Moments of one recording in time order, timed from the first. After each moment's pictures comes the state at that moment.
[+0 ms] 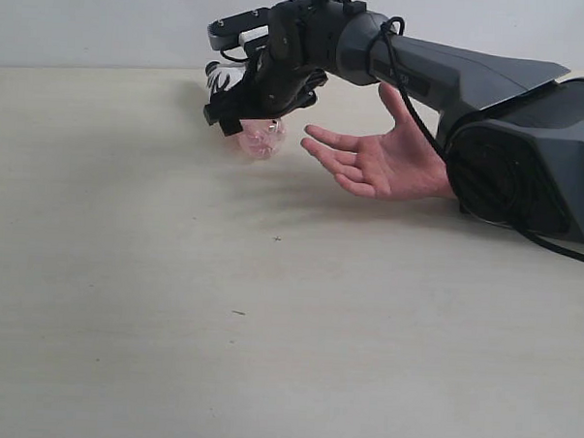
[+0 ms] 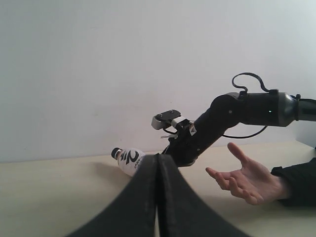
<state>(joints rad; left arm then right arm) -0.23 0.01 -0.04 1.75 -0.03 -1.86 0.56 2.60 -2.29 -0.02 0.76 0.04</state>
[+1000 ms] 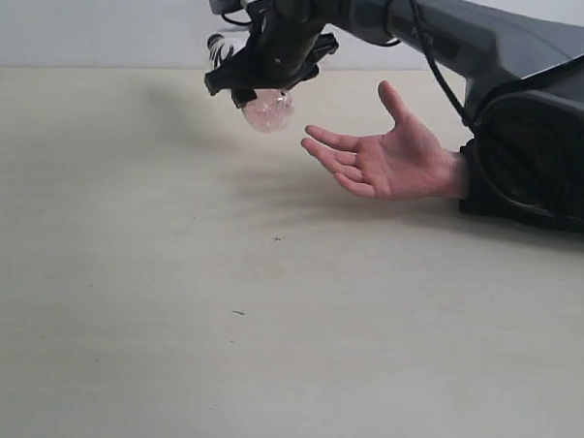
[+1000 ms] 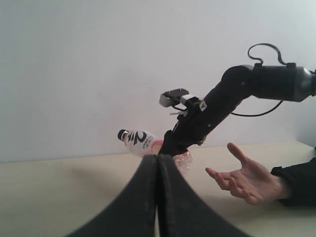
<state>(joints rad) -0.23 0.01 -0.04 1.75 -0.03 -1.86 0.57 2.49 -2.30 -0.05 0.89 0.04</state>
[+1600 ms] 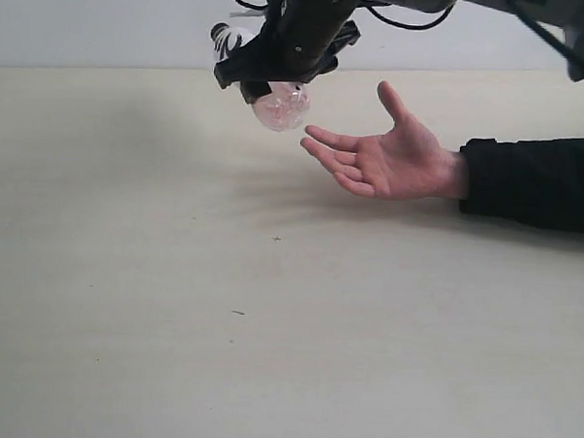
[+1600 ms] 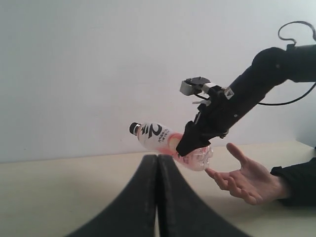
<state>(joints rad) -0.23 0.01 -0.04 1.74 -0.03 -1.86 0.57 2.23 -1.92 -0.02 0.77 0.03</state>
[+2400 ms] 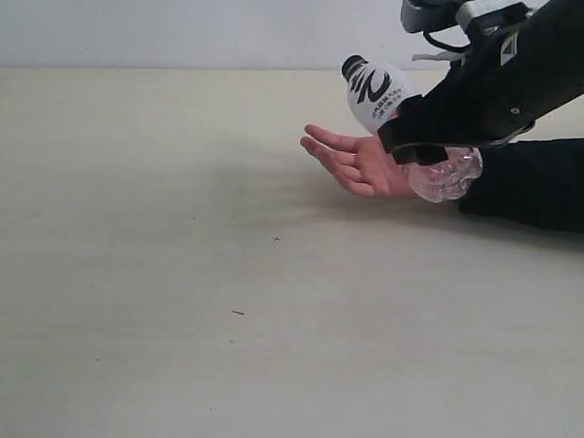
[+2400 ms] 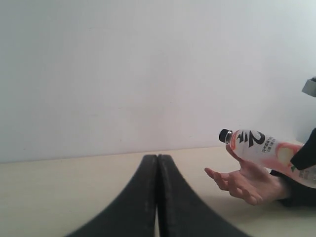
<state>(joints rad) -0.23 0.01 -0.04 1.75 -0.03 -1.86 0.44 1.53 -1.03 -0.03 0.61 0.02</state>
